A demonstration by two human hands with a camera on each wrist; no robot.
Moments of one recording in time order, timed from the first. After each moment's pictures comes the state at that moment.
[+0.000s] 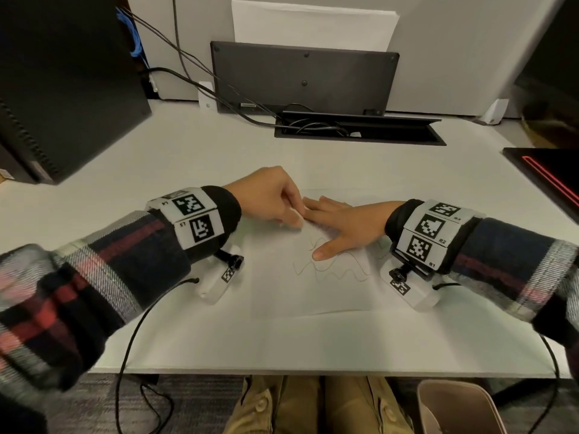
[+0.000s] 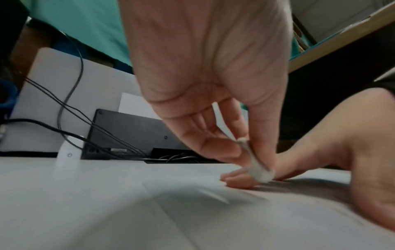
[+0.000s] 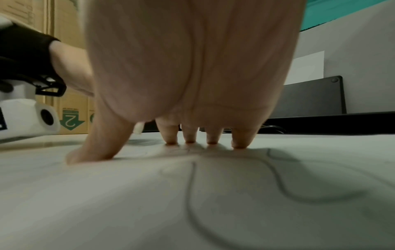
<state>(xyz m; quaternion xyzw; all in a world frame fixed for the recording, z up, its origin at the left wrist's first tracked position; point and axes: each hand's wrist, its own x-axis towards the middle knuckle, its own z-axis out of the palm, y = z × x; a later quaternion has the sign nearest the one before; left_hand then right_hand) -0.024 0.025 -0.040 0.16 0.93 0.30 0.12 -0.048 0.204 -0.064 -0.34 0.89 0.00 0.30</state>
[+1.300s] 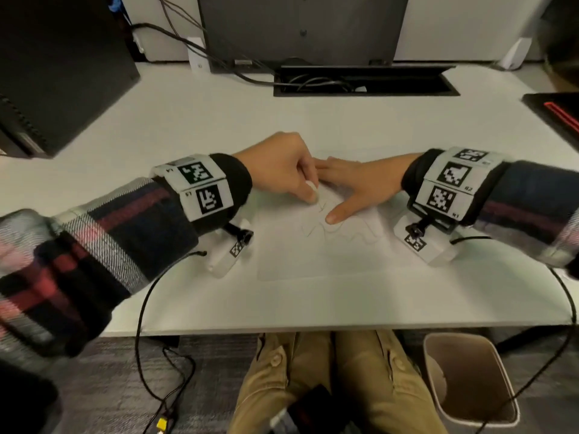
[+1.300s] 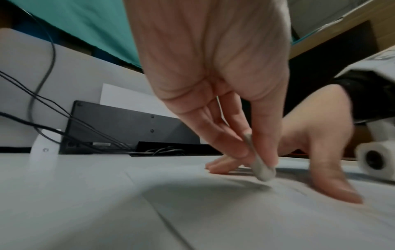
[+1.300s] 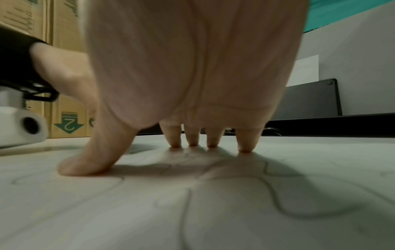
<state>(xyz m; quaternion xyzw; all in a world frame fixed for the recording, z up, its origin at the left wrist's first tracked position) -0.014 0.036 -0.042 0.21 0.94 0.23 0.11 -0.055 0.205 -0.071 -0.35 0.89 0.00 0.29</state>
